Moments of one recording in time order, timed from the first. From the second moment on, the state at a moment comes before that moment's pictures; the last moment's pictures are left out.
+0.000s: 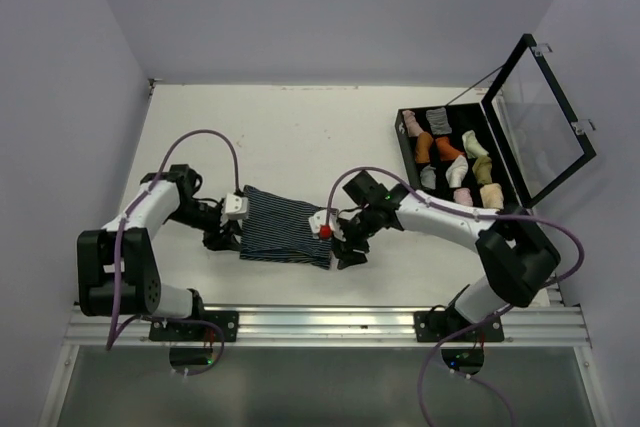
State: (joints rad) left arm 0.06 1.42 0.80 -1.10 0.87 1.52; right arm 0.77 1.58 0.92 -0.55 -0.74 -0.89
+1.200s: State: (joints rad) left arm -0.14 1.65 0.96 -0.42 0.56 0.46; right arm 0.50 2.35 2.08 -0.61 -0.71 -0.28
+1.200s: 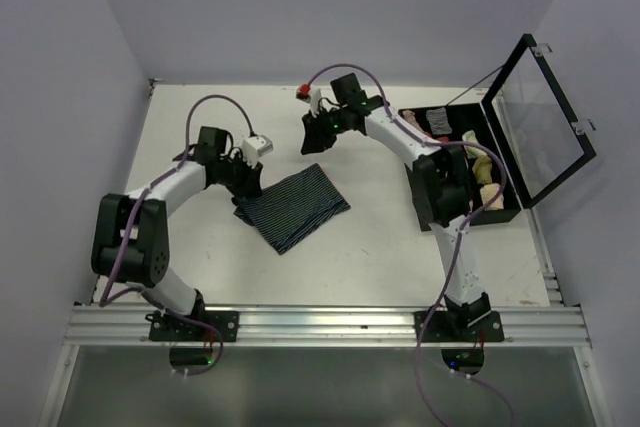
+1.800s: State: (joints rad) left arm -0.63 1.82 1.27 -0.31 0.36 0.38; right arm 0.37 1.69 1.10 -0.33 -0.42 0.61
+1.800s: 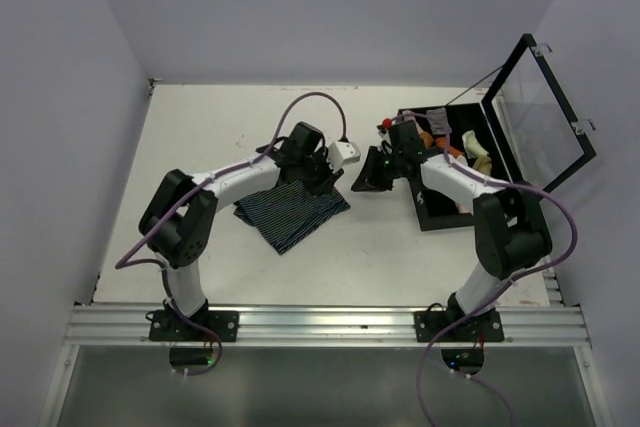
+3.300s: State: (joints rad) left arm -0.72 1.88 1.34 -0.41 0.27 0.34; right arm 0.37 1.86 1.00 -0.19 -0.42 0.78
